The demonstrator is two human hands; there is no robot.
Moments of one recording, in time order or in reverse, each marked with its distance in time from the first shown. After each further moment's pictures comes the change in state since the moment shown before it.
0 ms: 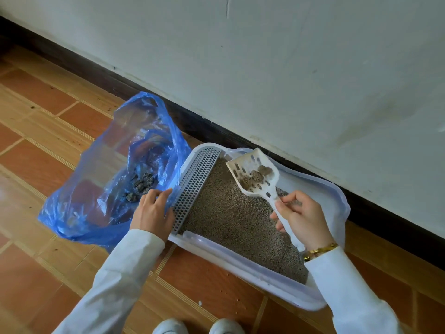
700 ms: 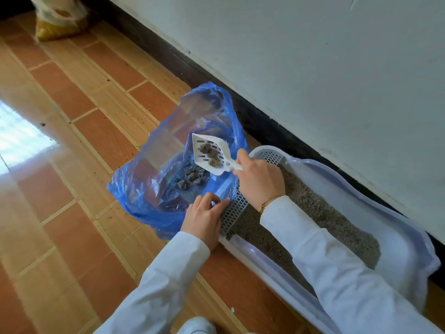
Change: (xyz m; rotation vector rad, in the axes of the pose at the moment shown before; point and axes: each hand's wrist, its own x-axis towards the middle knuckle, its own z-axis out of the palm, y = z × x) left_hand -0.010 -0.015 0.003 -0.063 0.002 0.079; right_hand 0.062 -0.078 0.186 -0.898 -0.208 -0.862
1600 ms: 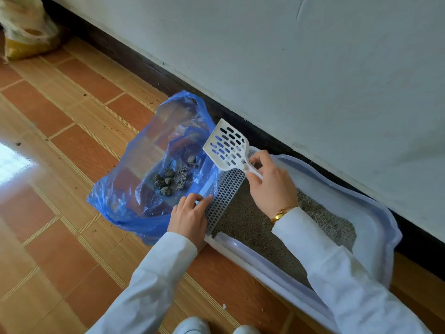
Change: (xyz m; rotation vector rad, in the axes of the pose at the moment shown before) left_hand 0.001 0.006 0.001 0.042 0.003 -0.017; right_hand -0.051 0.027 -0.042 0.308 0.095 0.302
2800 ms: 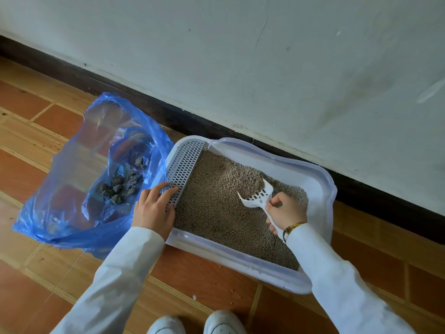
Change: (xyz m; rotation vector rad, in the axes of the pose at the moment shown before) left_hand 0.016 0.028 0.017 0.065 -0.012 0.110; right_hand -0.099 0.151 -0.007 0.394 -0.013 0.911
